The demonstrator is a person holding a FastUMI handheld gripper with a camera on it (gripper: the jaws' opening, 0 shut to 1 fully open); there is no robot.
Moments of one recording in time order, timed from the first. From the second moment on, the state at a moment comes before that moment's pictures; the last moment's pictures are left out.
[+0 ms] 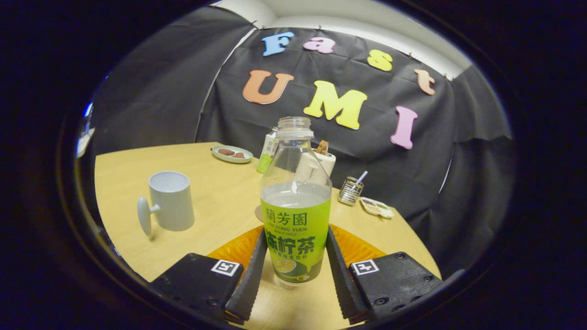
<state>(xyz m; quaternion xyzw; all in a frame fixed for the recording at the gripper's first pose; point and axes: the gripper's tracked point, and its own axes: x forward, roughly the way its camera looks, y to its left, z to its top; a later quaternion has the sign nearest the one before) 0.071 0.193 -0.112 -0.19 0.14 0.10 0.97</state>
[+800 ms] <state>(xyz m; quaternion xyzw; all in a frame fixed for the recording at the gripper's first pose) 0.108 0.234 -0.090 -0.50 0.10 0.09 0.85</state>
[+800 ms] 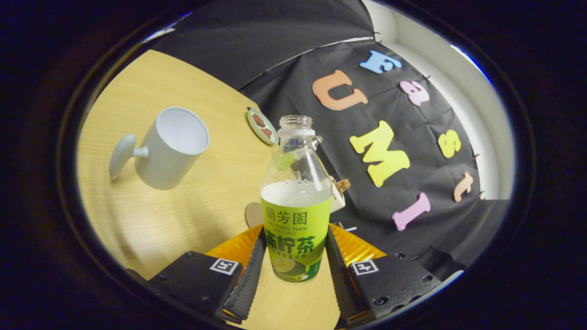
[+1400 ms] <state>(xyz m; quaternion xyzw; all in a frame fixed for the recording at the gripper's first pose) 0.110 0.252 -0.066 -0.63 0.03 0.06 0.77</state>
